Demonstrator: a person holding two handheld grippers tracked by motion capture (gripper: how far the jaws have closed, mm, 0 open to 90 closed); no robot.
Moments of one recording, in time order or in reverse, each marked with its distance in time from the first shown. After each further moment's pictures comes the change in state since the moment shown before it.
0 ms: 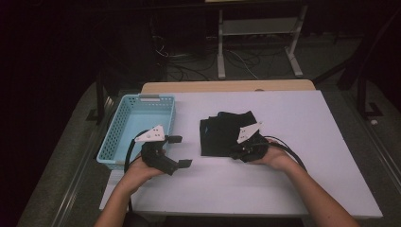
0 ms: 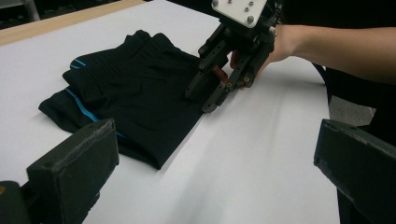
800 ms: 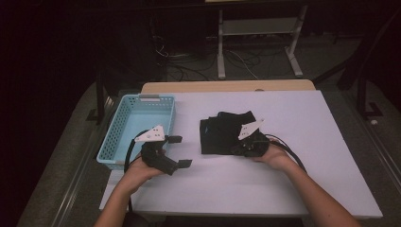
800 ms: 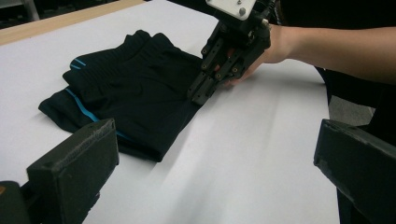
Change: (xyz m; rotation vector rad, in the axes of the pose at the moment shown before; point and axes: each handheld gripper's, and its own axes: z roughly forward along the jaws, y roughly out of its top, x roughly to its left) left arm 0.000 0.000 0.000 0.001 -0.003 0.000; right arm -0.007 -0.001 -0.002 -0.014 0.008 0.065
